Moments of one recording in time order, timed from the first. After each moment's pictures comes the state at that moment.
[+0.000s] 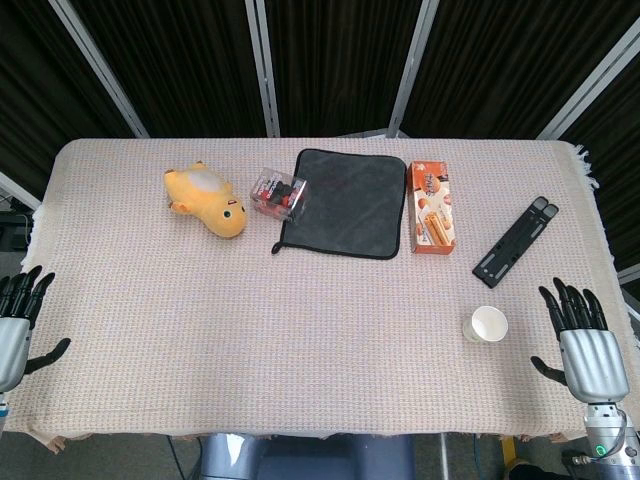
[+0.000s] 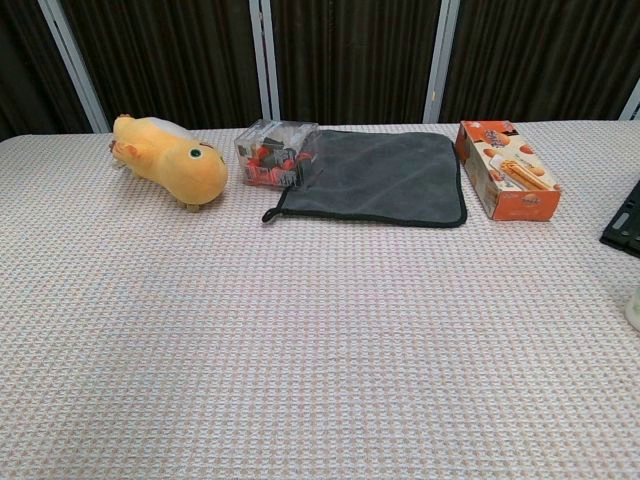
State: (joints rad) left arm -0.09 -1.15 -0.04 -1.58 1.51 1.50 0.10; right arm 0.09 -1.15 0.06 -1.61 -1.52 1.49 -0.17
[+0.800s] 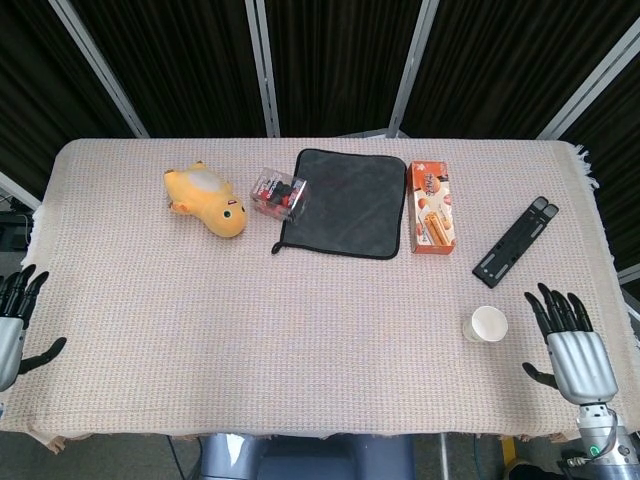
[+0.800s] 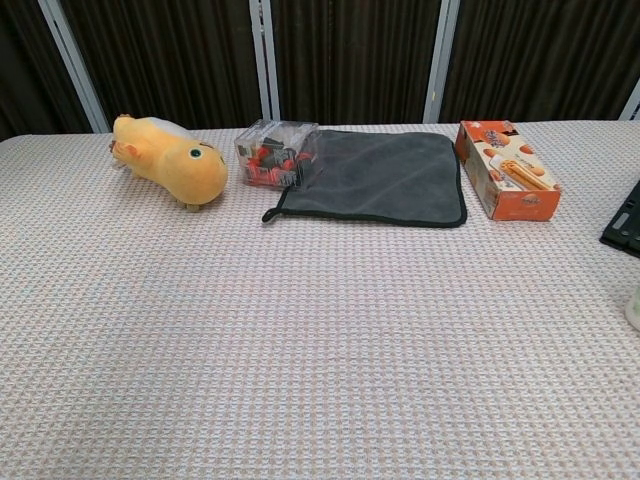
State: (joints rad) left arm -0.08 -1.13 -0.05 -1.59 1.50 1.51 0.07; right arm 0.11 -1.13 0.03 -1.64 -1.53 1.42 -0.18
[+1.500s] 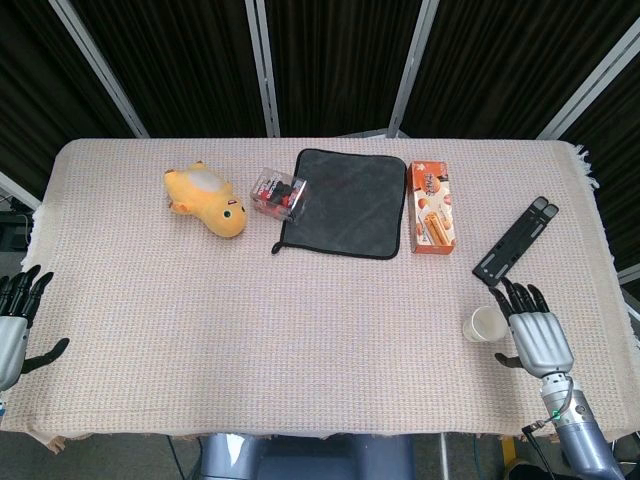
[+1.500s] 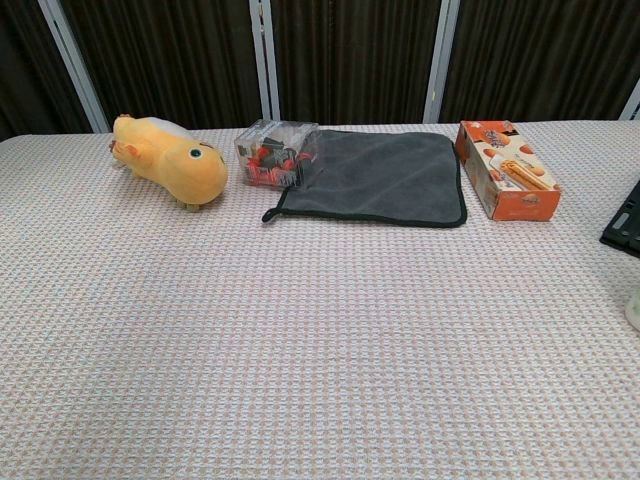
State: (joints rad) left arm -0.09 -1.12 -0.04 -1.60 1.50 1.49 0.07; right arm 0.25 -1.19 0.08 -1.66 -1.33 1.17 -0.30
